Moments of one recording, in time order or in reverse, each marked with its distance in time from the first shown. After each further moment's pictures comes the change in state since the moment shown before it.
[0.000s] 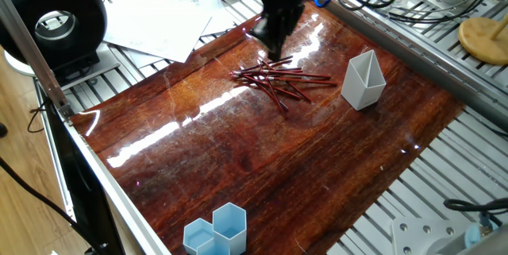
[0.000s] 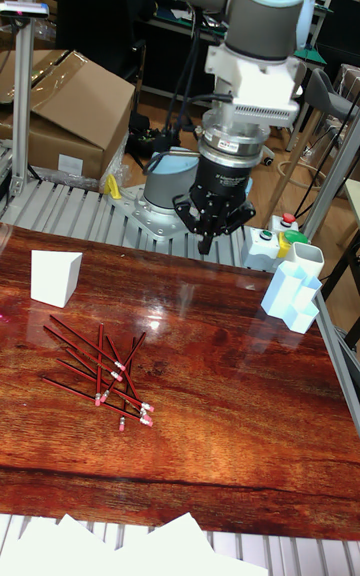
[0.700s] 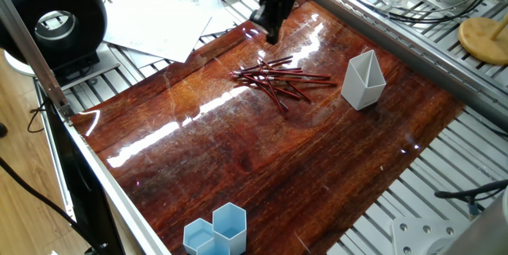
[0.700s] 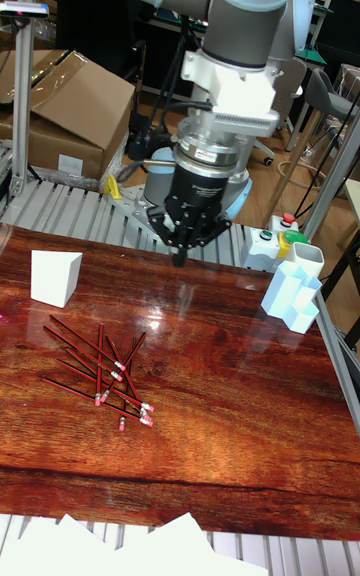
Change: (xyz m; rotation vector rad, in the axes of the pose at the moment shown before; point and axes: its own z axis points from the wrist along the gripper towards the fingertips) arm -0.015 -0.048 0.007 0.041 0.008 -0.073
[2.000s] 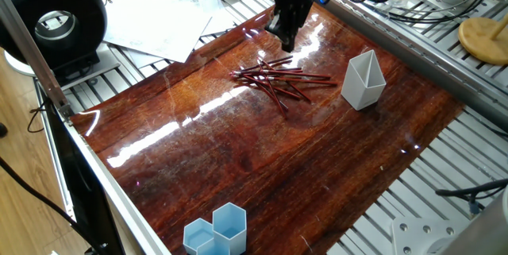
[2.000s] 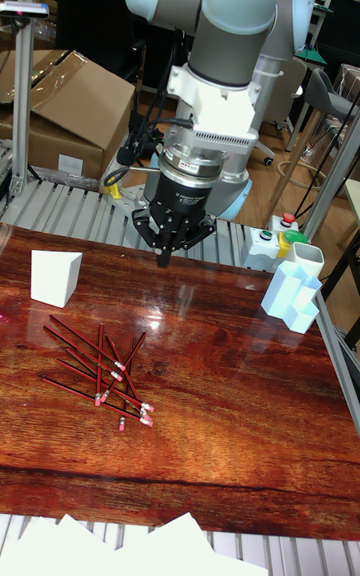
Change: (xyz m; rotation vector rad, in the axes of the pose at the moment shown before) arm 0.017 -0.012 0.021 0.024 0.046 0.008
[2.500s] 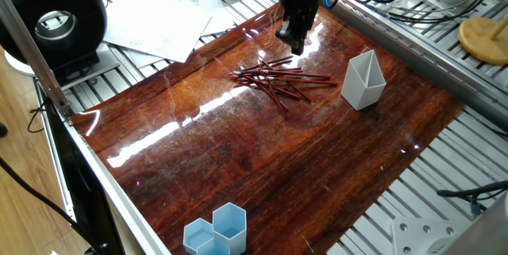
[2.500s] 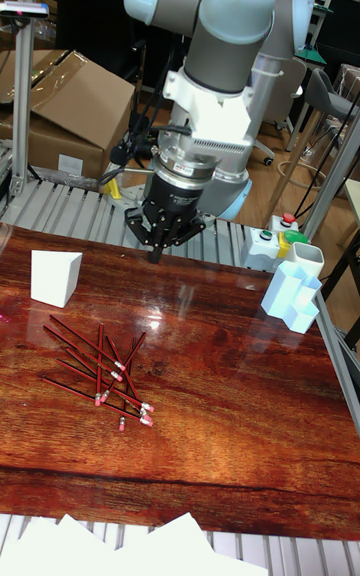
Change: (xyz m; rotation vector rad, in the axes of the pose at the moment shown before) arm 0.021 -0.010 0.010 0.021 0.056 -0.056
